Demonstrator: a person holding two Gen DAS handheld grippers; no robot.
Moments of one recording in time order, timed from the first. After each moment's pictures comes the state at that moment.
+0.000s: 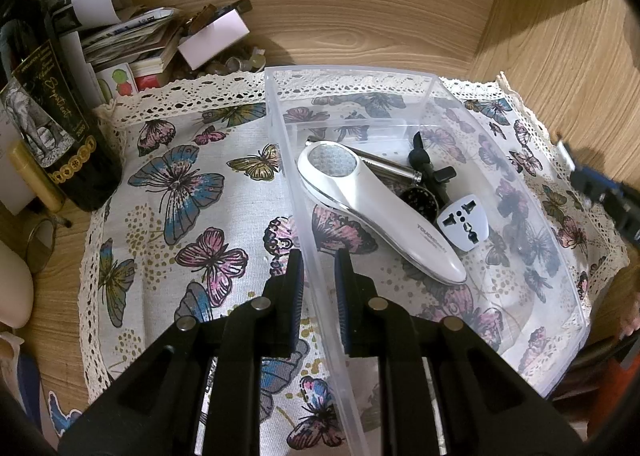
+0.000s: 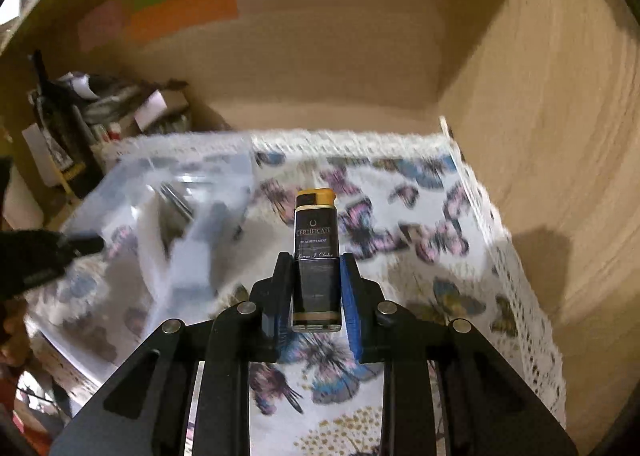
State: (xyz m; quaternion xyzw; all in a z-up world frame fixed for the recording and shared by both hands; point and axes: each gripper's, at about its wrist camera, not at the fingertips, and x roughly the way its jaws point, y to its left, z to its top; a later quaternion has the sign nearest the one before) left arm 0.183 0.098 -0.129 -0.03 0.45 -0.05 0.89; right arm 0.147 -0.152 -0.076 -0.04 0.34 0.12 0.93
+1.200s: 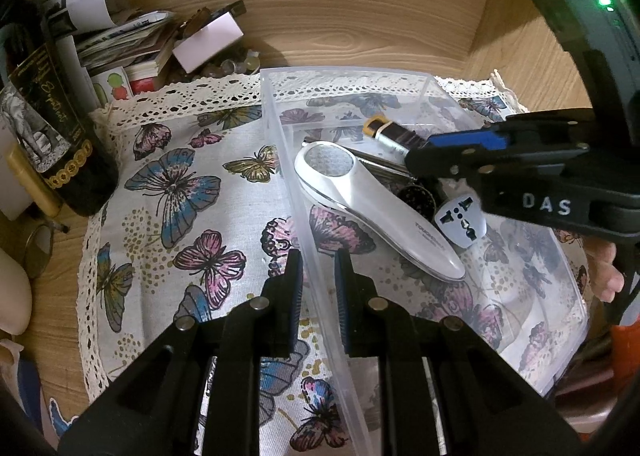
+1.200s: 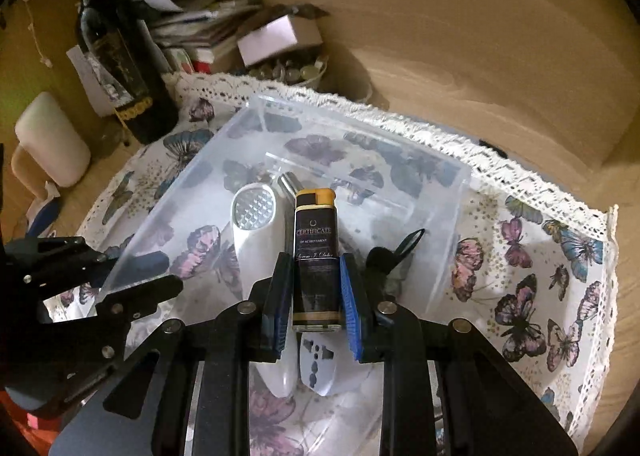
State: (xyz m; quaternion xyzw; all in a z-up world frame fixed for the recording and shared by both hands) left arm 0.180 0.093 -0.129 -0.03 0.45 -0.06 0.89; right arm 0.224 -0.019 -0.102 -0.14 0.46 0.27 0.84
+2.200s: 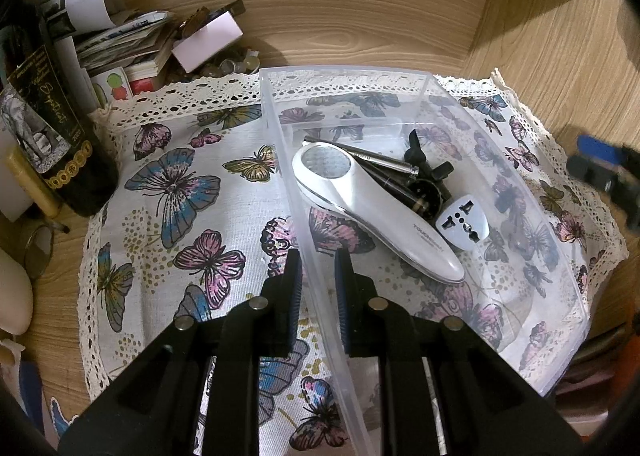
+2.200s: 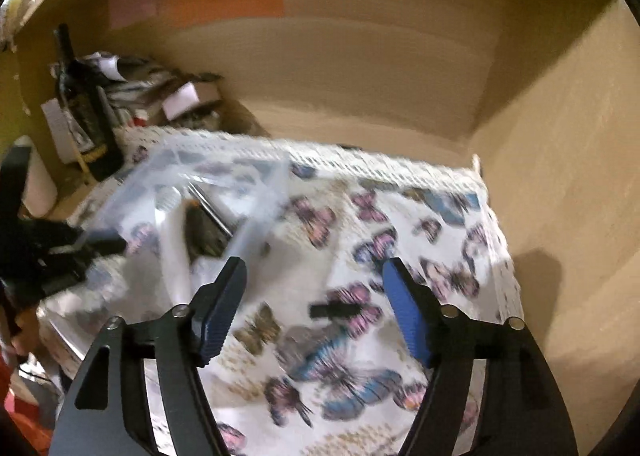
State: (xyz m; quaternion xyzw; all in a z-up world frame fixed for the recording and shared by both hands) left arm 0.181 0.094 -0.130 -0.03 0.45 -0.06 0.89; right arm 0.158 -0.138 -0.075 -0.09 0.37 0.14 0.91
